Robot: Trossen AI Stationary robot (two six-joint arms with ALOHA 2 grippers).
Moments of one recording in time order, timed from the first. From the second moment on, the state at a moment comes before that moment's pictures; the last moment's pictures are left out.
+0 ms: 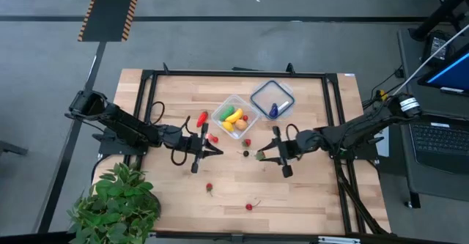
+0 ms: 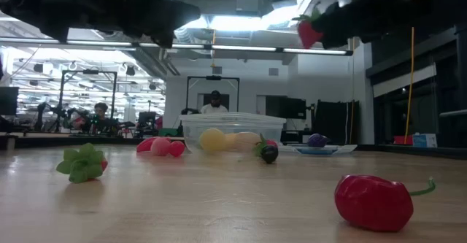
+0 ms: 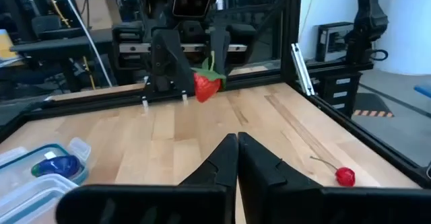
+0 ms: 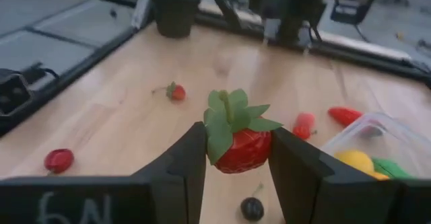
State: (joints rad) left arm -0.21 1.37 0.40 0.90 -0.07 0.08; right arm 0.28 1.26 0.48 0.49 0.09 -0.14
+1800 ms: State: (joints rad) left arm -0.17 1.37 0.40 0.90 -0.20 0.06; right arm 0.12 1.28 0.47 0.64 0.21 -0.14
